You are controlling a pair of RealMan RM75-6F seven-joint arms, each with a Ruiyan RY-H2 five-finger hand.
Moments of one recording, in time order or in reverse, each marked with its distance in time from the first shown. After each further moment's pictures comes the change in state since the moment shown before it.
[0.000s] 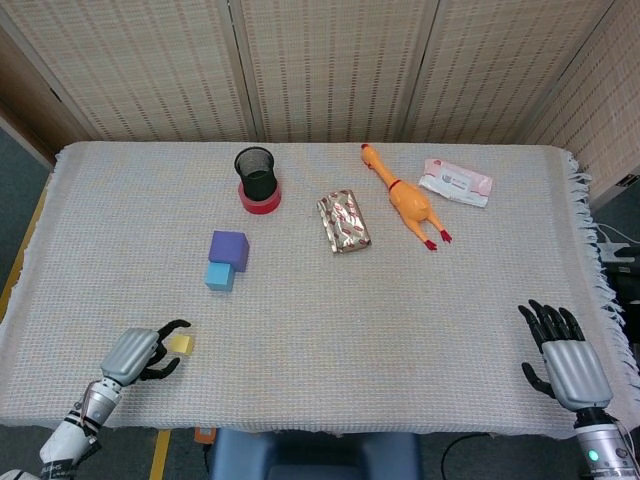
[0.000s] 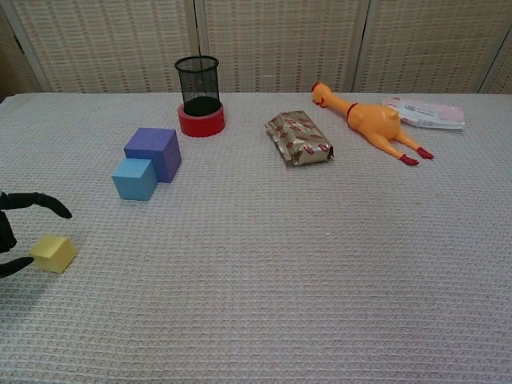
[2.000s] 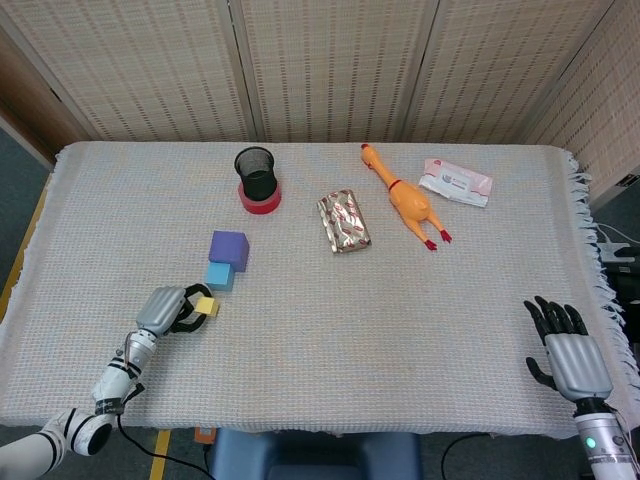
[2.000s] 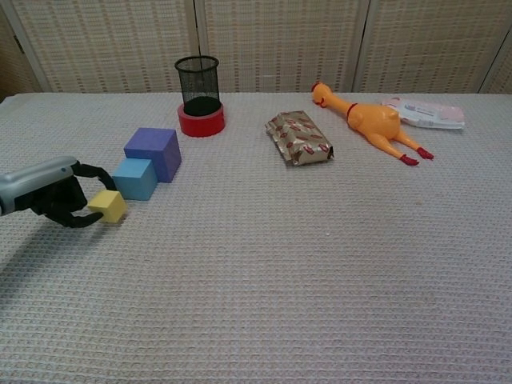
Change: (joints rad) left arm -0.172 -0.238 -0.176 0.321 -0.094 -0.194 -0.120; right arm 0.024 -0.014 0.031 0.020 0.097 -0.052 -0.023
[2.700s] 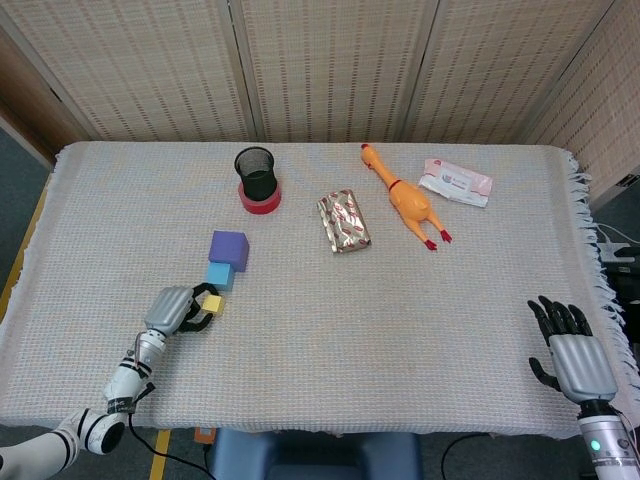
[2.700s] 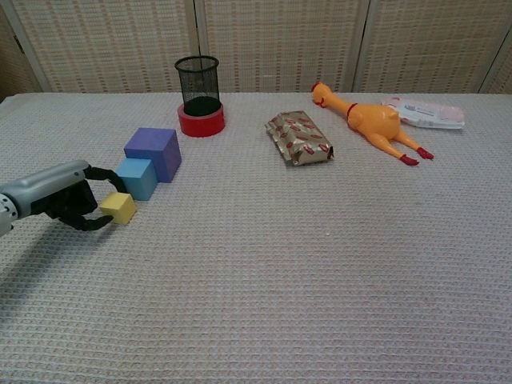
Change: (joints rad) left arm -0.007 -0.047 -0.009 0.011 -0.040 0.002 0.077; right arm -0.007 0.010 -0.005 -0.004 -0.013 0.017 0.011
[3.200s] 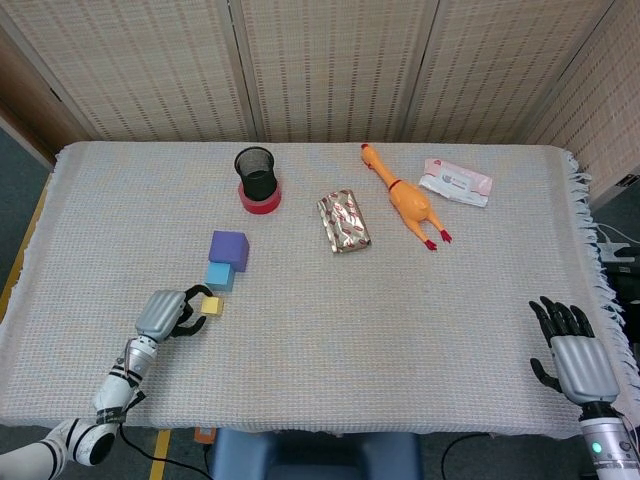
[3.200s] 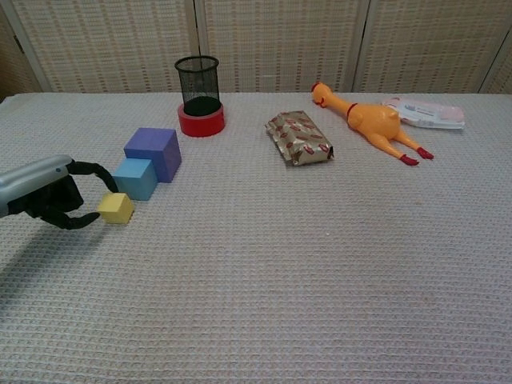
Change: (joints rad) left arm 0.051 0.055 0.027 -0.074 0.033 0.105 0.023; right arm -0.009 0.003 -0.003 -0.009 -0.003 0.015 -0.007
